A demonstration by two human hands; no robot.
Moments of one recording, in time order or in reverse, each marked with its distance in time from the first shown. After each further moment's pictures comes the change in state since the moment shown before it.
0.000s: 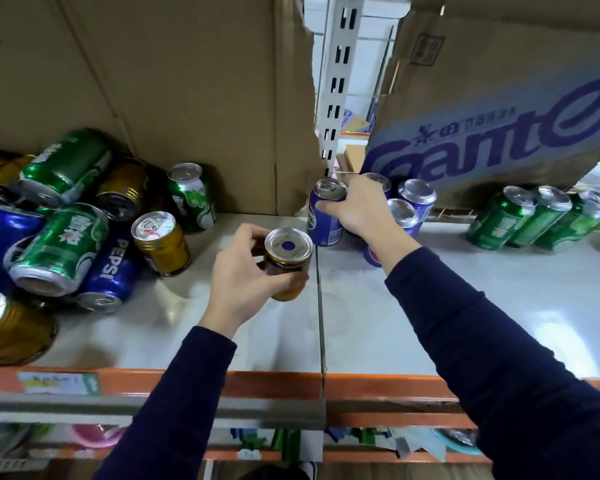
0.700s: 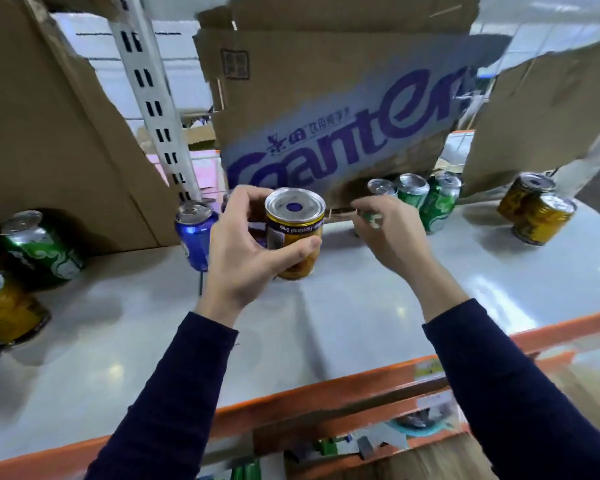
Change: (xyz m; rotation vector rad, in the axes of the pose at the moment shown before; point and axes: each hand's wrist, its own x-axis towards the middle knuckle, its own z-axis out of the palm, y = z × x) left_hand 0.014 0.127 0.144 -0.198 -0.132 0.337; right_hand -0.071 0.194 -0.115 0.031 0.402 -0.146
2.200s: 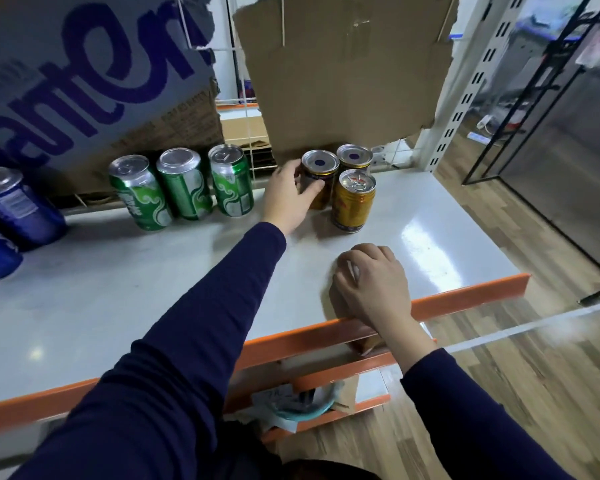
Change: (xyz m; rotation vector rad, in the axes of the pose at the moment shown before) left_hand 0.082 -0.006 0.464 0.329 -0.163 -0.238; right_hand -0.098 0.326 -0.169 -0.281 -0.194 0.197
